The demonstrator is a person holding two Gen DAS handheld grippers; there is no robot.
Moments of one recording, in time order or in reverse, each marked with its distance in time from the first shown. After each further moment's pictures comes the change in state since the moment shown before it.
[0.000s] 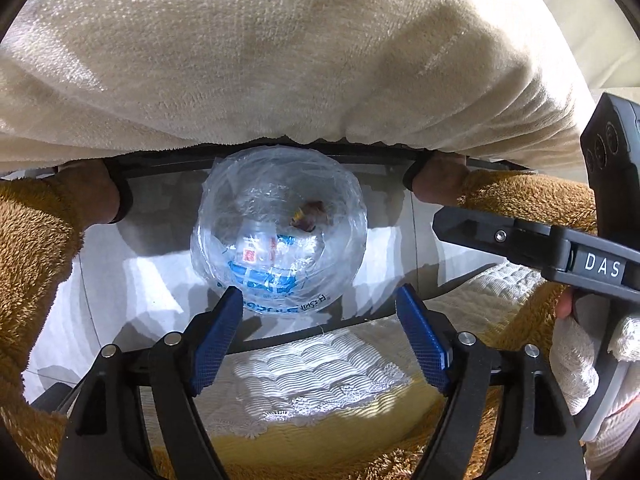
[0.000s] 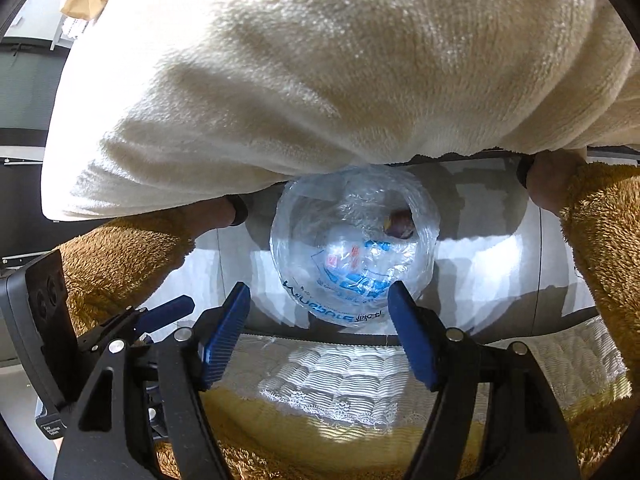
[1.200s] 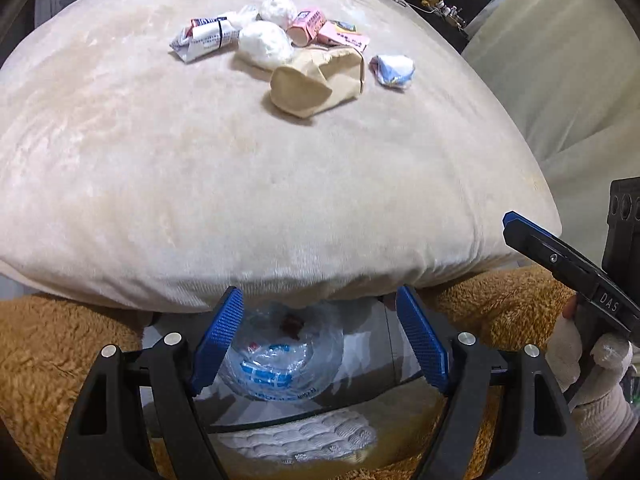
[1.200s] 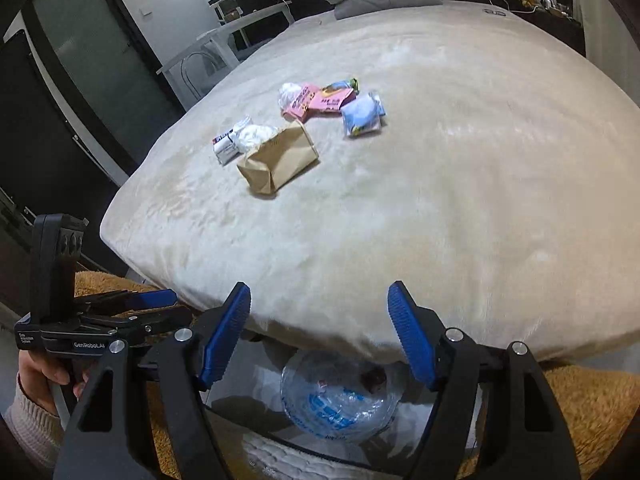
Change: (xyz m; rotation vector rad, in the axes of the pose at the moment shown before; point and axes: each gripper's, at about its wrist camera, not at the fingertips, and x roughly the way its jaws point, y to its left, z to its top) left arm -0.153 -0.002 0.045 0.035 -0.378 -0.043; right arm -0.175 0.071 0.019 -0.381 -0.543 -0.002
